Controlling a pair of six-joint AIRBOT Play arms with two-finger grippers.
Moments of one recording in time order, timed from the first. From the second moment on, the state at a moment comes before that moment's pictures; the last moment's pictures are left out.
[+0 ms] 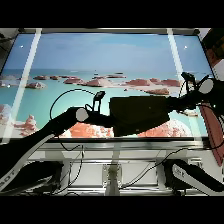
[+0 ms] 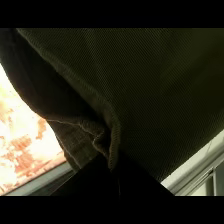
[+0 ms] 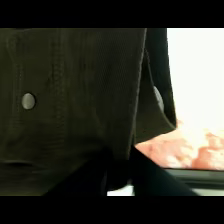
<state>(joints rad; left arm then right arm) -0.71 -1.26 0.82 0.90 -0.73 -1.62 -0.12 -1.14 1.02 -1.46 1.33 1.54</state>
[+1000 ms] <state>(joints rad) -0.50 -1.11 0.82 0.96 -0.77 -1.56 -0.51 -1.30 1.27 -1.29 1.29 1.34</state>
